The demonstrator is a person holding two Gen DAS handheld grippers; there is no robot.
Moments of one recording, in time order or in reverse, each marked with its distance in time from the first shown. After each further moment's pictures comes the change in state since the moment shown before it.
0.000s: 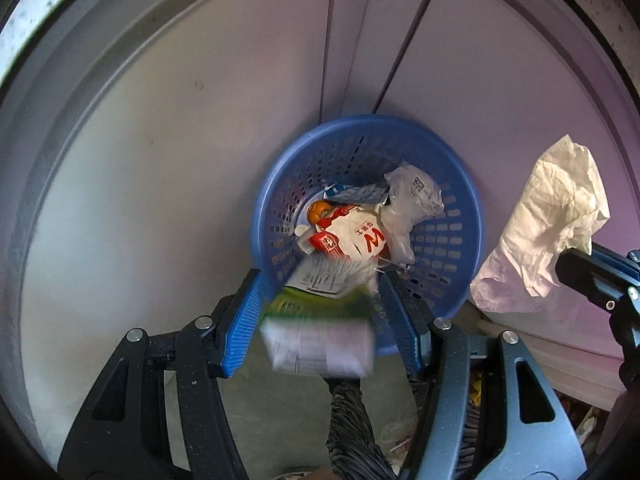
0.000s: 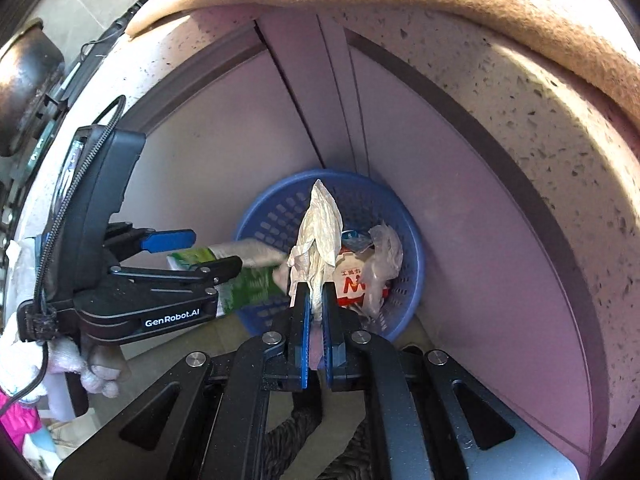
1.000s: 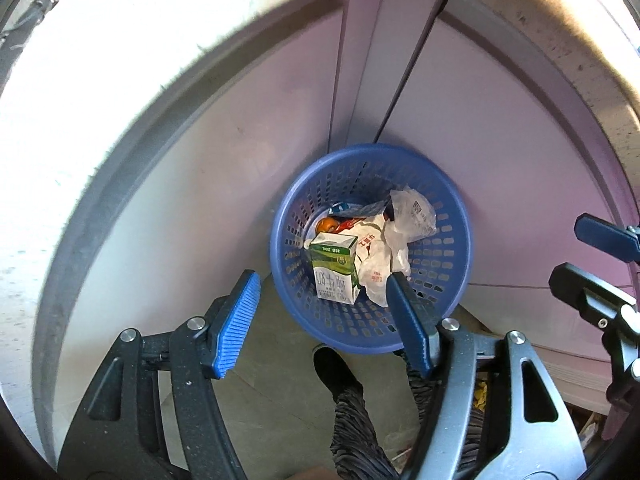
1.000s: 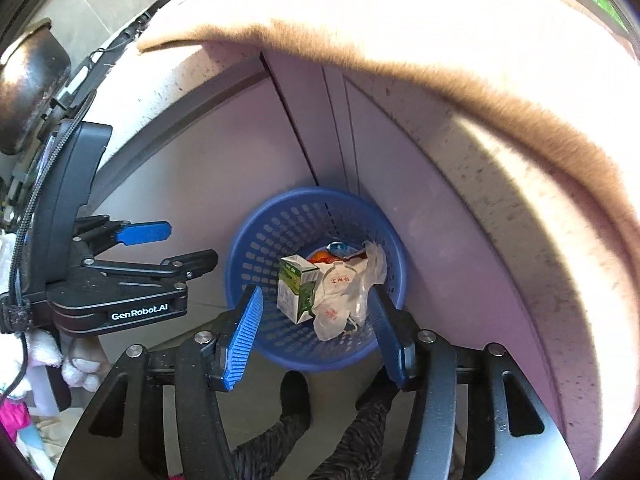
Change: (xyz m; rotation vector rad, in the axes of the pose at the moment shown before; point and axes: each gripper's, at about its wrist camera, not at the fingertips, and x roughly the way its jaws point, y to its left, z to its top) left arm -0.046 0.007 0.000 0.000 -0.077 0.025; right arm -0.029 -0.007 -0.001 -0.035 -0.038 -0.032
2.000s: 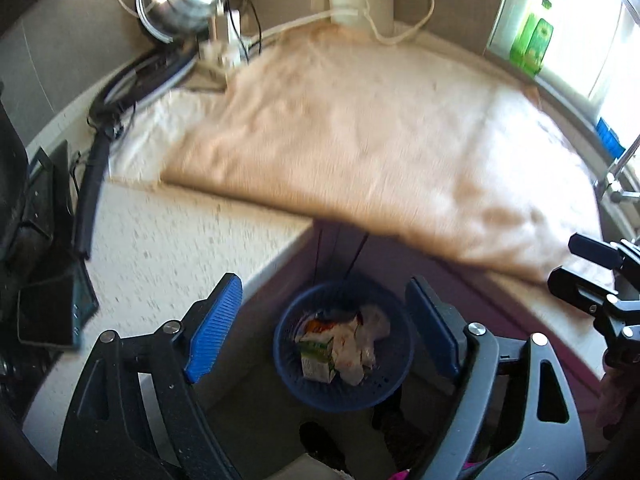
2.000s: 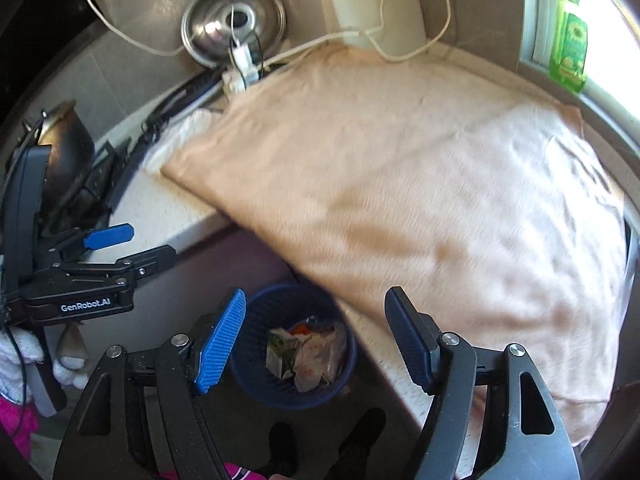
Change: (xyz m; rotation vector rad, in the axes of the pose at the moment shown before) left arm -0.170 -0.003 0.045 -0.046 -0.374 -0.033; right arm -0.135 -0.021 0.041 0.011 -0.268 -0.050
